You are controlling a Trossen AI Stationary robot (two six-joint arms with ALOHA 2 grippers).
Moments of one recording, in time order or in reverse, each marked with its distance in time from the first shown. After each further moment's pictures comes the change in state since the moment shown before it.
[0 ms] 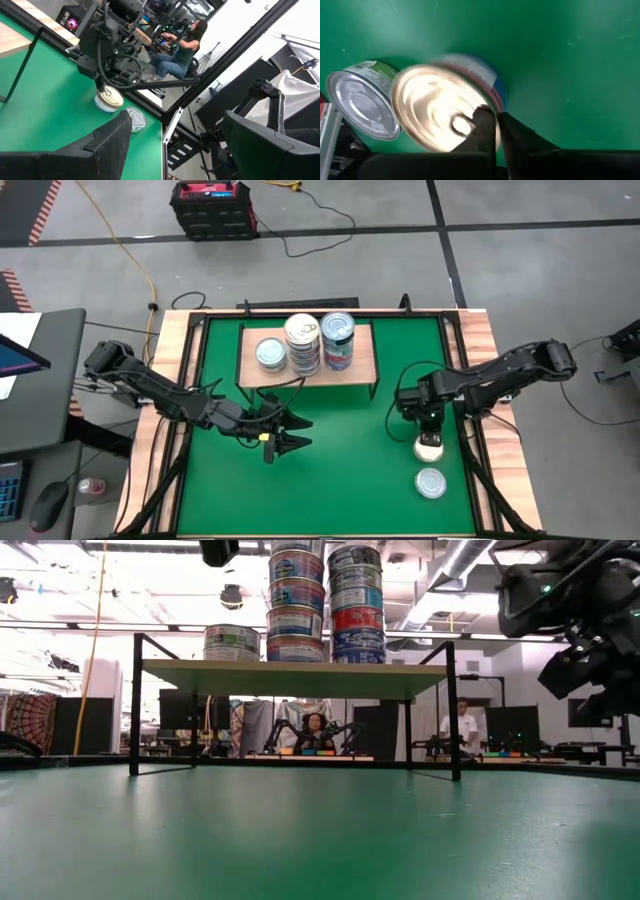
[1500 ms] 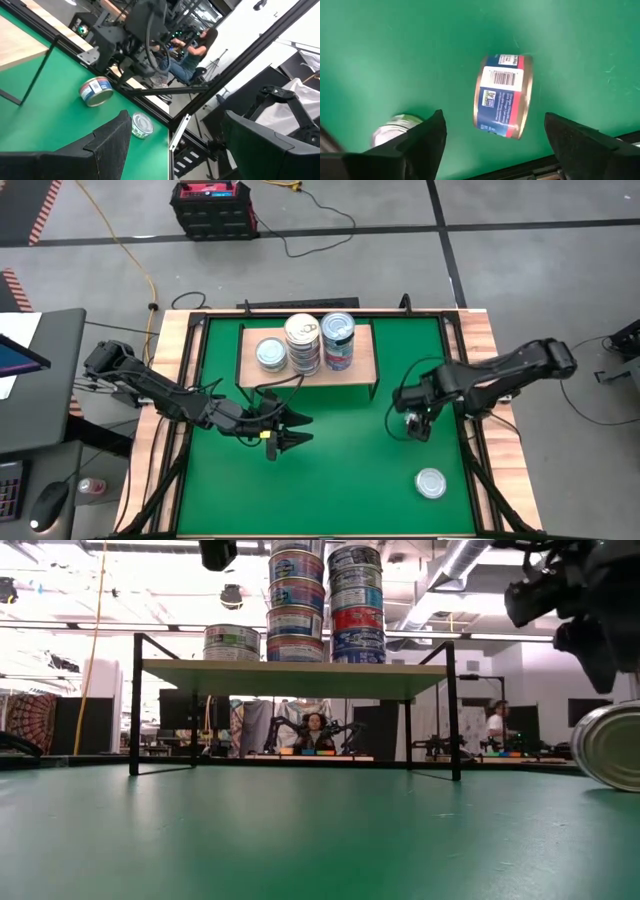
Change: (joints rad) left arm 0.001 0.000 0.000 -0.004 -0.058 -0.008; right arm 0.062 -0.050 0.330 -0.235 0.214 0.314
